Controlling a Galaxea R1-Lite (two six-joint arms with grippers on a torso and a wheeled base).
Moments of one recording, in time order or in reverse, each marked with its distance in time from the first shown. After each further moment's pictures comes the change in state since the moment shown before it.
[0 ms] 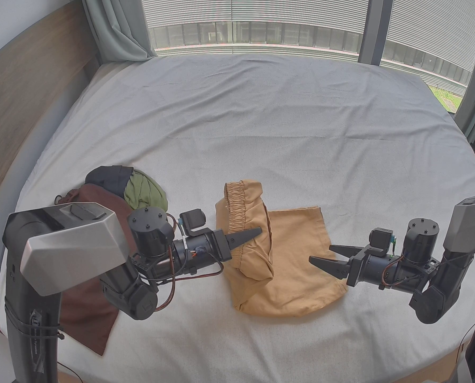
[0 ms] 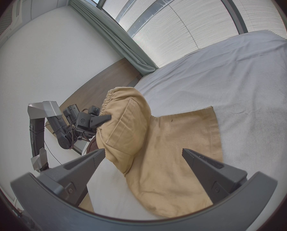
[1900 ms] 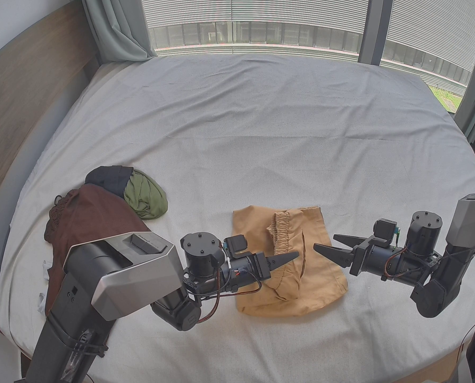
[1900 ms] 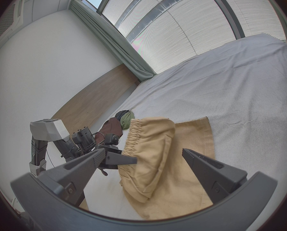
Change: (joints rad) left arm -0.117 0.266 -0.275 0.058 0.039 -0.100; right arm -0.031 -0.008 -0.042 0.000 -0.001 0.017
